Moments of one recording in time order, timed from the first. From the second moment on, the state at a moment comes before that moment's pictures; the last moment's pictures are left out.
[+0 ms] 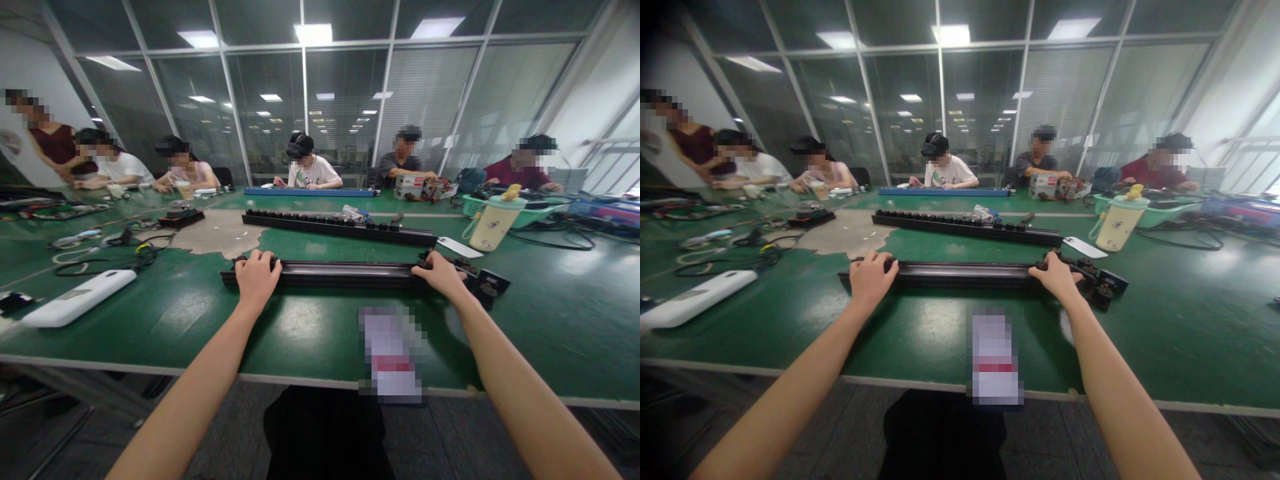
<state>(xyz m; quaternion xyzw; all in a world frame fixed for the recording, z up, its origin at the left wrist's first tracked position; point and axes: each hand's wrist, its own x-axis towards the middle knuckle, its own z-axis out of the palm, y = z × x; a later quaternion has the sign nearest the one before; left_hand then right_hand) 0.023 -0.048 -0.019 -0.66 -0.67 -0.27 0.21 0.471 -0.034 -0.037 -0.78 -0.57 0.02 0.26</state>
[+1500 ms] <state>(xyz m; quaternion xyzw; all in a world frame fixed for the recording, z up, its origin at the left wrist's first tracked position) 0.023 -0.050 -0.018 -0.65 -0.68 -0.27 0.20 0.470 -0.036 -0.033 -0.80 -0.56 0.01 0.21</state>
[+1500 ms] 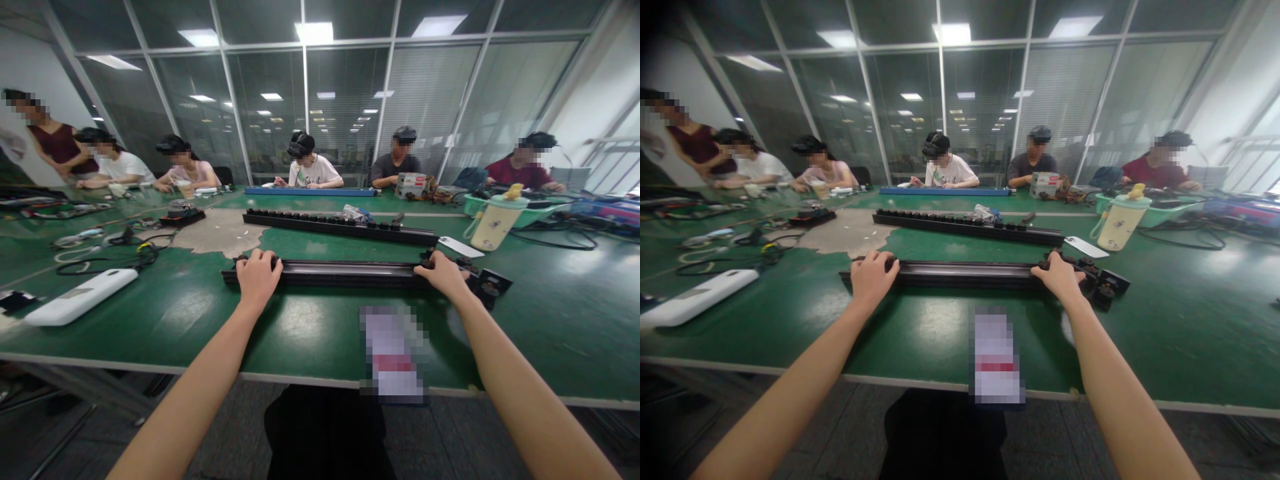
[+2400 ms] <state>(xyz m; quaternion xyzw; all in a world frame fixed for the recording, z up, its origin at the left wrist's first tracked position) 0.022 -0.047 -0.021 -0.65 -0.67 -0.28 0.21 0.468 -0.043 -0.027 -0.82 -0.55 0.00 0.16</state>
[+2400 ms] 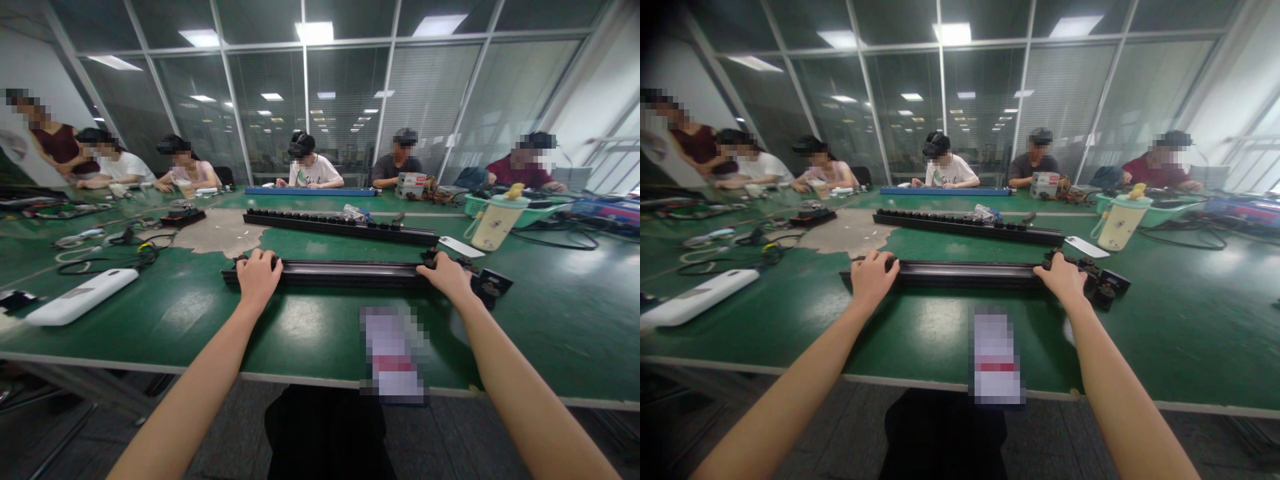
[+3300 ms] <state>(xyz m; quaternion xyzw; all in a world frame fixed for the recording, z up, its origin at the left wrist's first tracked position) 0.024 -0.050 -0.018 -0.65 -0.68 -0.27 0.20 0.475 -0.039 -0.029 -0.83 -0.52 0.03 0.21</state>
